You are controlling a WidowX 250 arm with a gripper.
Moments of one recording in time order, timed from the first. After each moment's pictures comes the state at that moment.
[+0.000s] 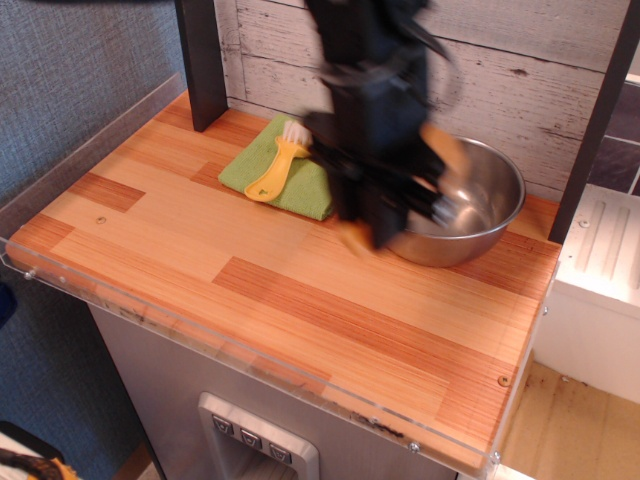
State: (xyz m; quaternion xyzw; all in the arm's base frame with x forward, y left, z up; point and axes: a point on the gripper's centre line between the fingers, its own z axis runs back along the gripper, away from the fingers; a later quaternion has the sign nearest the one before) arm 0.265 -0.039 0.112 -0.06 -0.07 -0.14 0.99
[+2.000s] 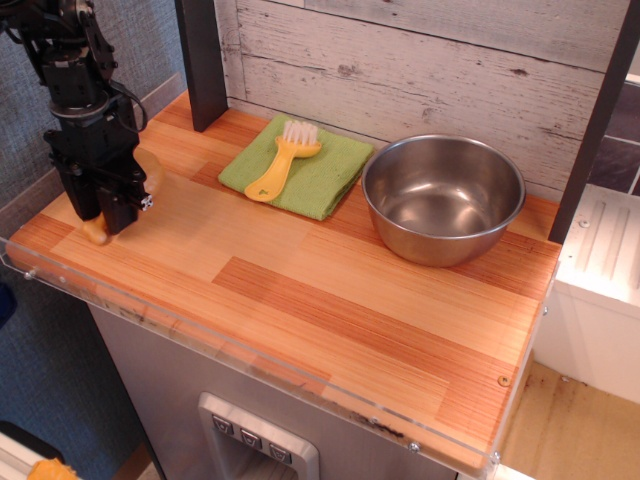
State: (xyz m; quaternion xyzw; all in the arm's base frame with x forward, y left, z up) arm 0.268 0.189 0.013 0.04 0.00 -0.05 1.00
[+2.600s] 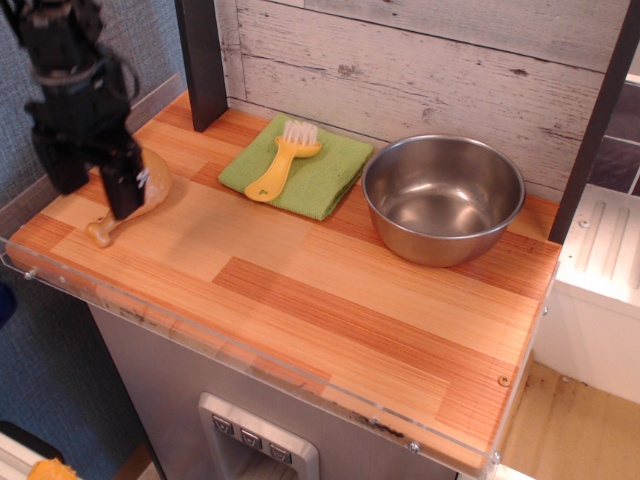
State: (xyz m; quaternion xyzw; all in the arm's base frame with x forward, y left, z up) arm 0.257 0.159 0.066 0.05 -0.03 -0.02 1.00
